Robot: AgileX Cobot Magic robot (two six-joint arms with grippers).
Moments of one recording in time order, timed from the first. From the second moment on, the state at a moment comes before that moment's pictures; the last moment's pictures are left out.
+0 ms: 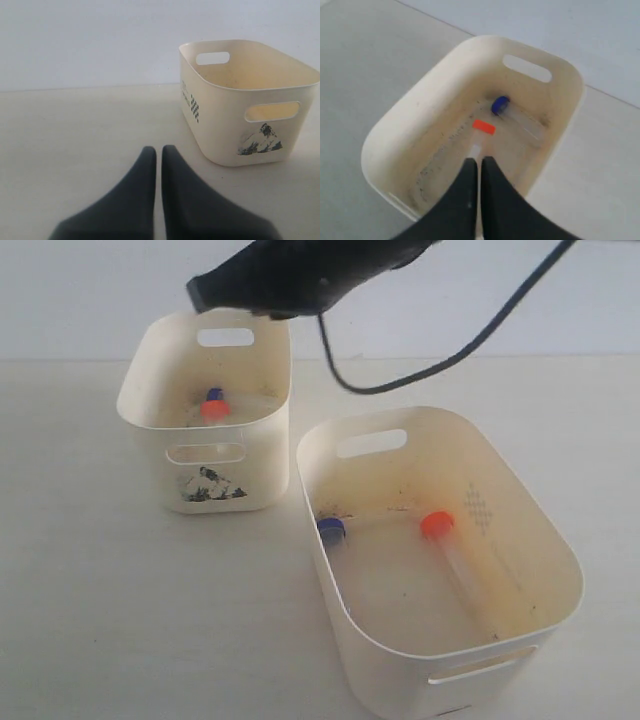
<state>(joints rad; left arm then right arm) -0.08 0.00 0.00 -0.04 0.23 0.04 0.58 1.76 -1.50 0.01 0.42 0.05</state>
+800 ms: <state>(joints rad) -0.08 0.00 0.00 -0.04 0.23 0.04 0.46 1.47 -1.03 0.21 0.71 0.00</state>
